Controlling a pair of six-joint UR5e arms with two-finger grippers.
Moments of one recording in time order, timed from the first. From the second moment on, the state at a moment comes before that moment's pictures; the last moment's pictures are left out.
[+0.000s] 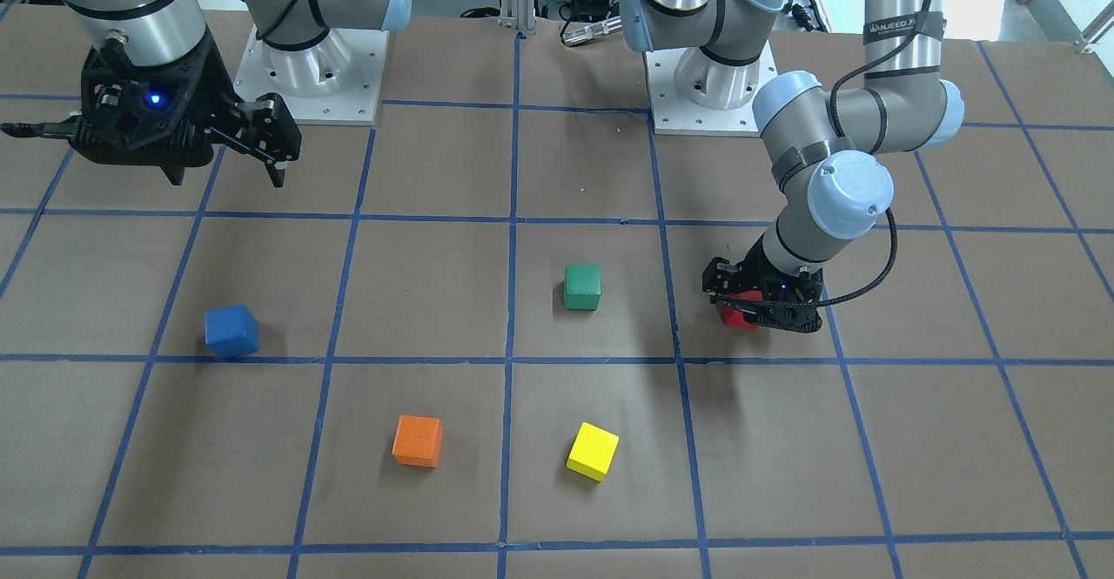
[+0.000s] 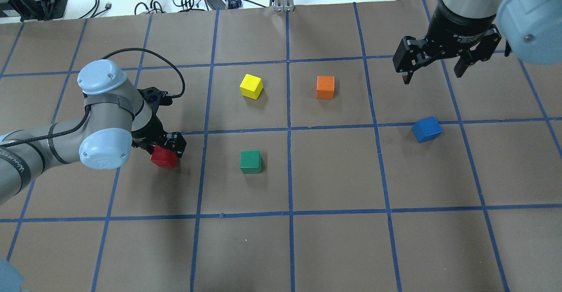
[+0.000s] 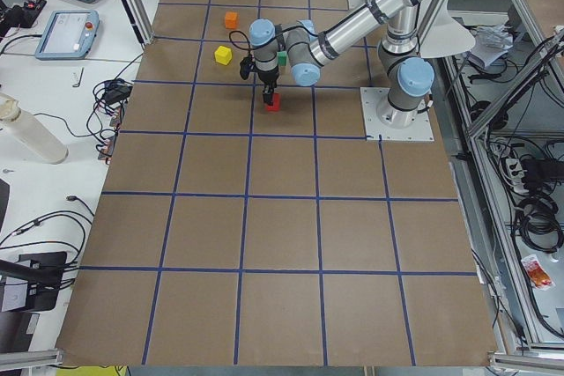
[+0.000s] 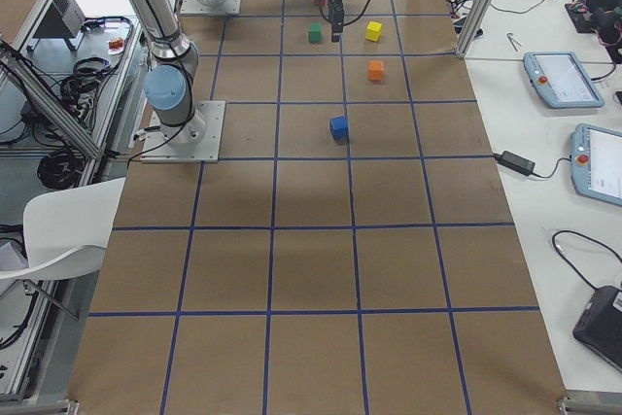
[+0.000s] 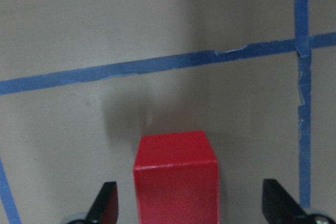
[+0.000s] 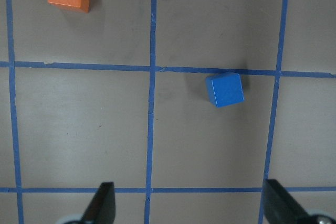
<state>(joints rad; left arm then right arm) -1.39 -1.82 -2.08 -0.89 1.58 0.34 1.55 -1.58 1.59 -1.59 -1.64 -0.06</state>
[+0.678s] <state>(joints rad) -1.48 -1.83 -2.01 -0.85 1.55 0.22 1.55 -1.58 1.59 -1.58 -1.65 -0.07</state>
